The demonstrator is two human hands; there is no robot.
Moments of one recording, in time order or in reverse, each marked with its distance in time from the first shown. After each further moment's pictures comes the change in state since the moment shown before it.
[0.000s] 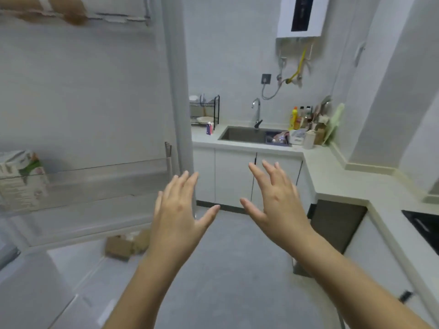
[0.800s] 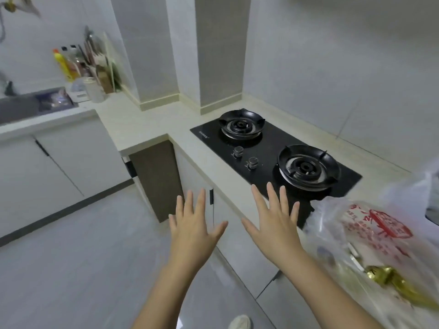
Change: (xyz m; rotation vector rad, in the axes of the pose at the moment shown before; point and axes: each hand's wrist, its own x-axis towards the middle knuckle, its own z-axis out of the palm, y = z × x) left_hand -0.115 0.306 0.291 -0.176 -0.892 0.460; right_hand -0.294 0.284 -0.079 -0.300 -0.100 1.107
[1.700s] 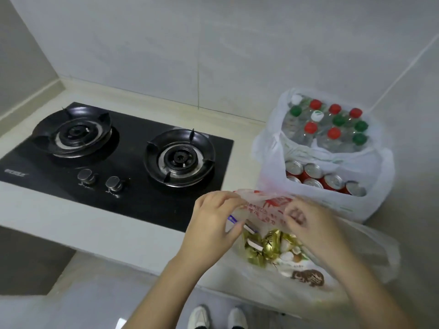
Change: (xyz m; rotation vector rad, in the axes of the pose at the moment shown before) left_hand 0.094 0.221 0.153 -0.318 -0.283 1.042; right_hand -0.058 0.245 -0.078 0.208 0.100 0.717
